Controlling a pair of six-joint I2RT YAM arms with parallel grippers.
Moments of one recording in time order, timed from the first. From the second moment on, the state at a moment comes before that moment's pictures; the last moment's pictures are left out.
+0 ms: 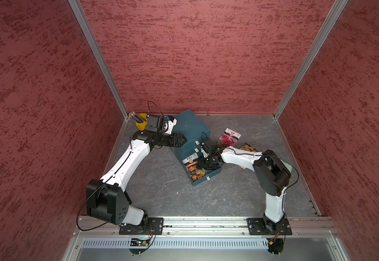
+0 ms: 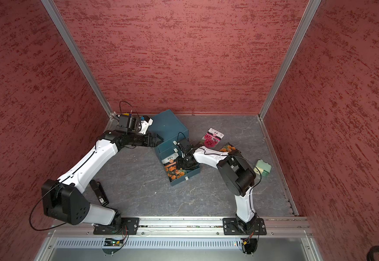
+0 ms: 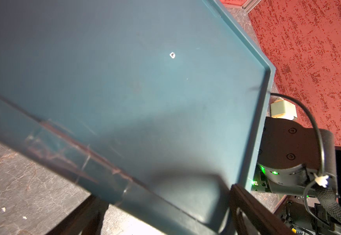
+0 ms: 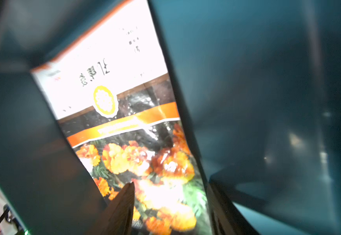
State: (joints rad) left arm -0.26 1.45 1.28 -0.70 0.43 -0.16; right arm 0.72 1.95 1.30 -0.54 -0.27 0.66
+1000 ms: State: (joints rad) left arm -0.26 1.46 1.30 -0.71 0.40 -0.16; right arm 0.74 1.99 1.33 -0.50 -0.39 0.73
